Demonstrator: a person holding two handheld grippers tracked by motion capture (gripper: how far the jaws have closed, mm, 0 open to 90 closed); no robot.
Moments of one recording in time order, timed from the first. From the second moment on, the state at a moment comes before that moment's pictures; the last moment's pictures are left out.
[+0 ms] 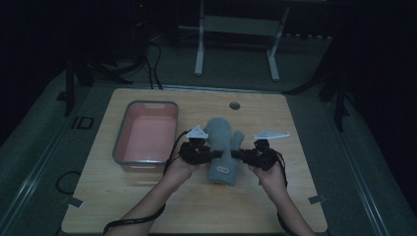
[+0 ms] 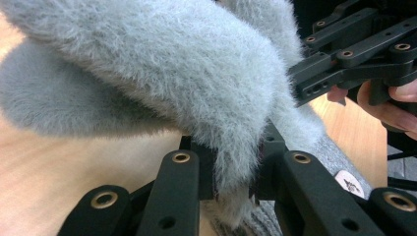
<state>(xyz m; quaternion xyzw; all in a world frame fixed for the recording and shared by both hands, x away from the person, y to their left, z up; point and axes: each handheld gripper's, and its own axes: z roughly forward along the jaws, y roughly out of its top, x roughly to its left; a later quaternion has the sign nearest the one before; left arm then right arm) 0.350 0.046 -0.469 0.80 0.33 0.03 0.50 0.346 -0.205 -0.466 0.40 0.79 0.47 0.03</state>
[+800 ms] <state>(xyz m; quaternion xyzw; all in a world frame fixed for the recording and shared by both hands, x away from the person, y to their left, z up) 0.368 0.128 -0.406 0.80 0.34 0.07 0.48 0.379 -0.124 -0.405 0.35 0.79 0.50 0.01</state>
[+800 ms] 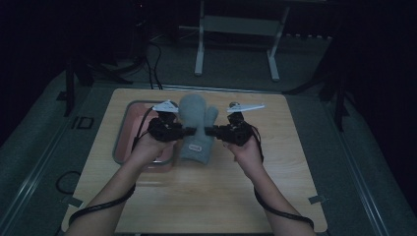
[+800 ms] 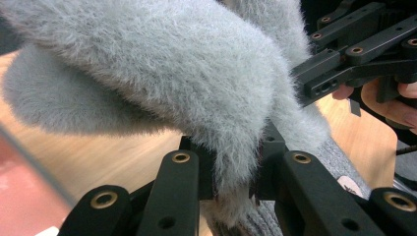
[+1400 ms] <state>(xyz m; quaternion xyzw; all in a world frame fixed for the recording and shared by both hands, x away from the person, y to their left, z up) 0.363 0.221 -0.394 0.79 0.39 0.11 0.46 0.402 -0.023 -0.396 0.31 0.81 0.49 -0.01</state>
